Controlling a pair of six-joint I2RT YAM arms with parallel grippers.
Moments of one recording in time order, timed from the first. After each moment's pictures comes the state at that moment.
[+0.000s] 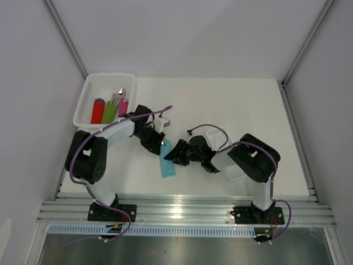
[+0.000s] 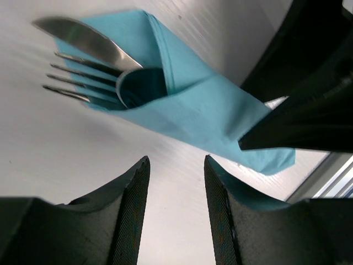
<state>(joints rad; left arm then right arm) -0.36 1.68 1.06 -0.66 0.47 0.35 0.83 1.93 0.72 0.71 -0.28 1.14</state>
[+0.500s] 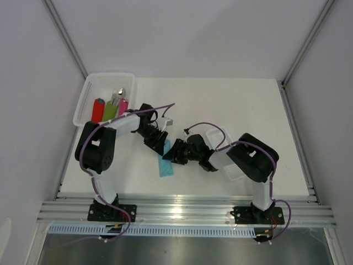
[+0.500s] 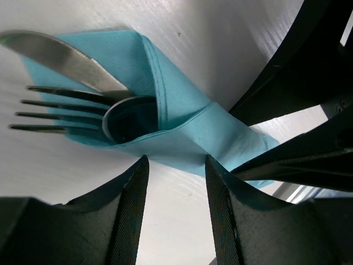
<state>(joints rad) -0.35 1.86 1.20 -0.74 0.53 0.30 0.84 1.94 0.77 0.67 -0.29 1.08</state>
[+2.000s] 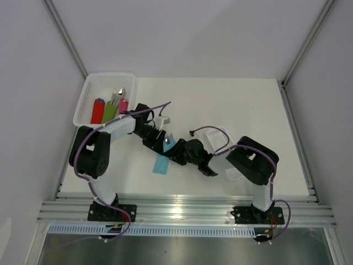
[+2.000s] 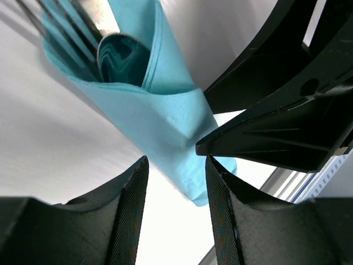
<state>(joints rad) -0.33 1.78 1.14 -0.71 0.60 0.27 0.90 1.92 0.73 0.71 -0.01 1.23</state>
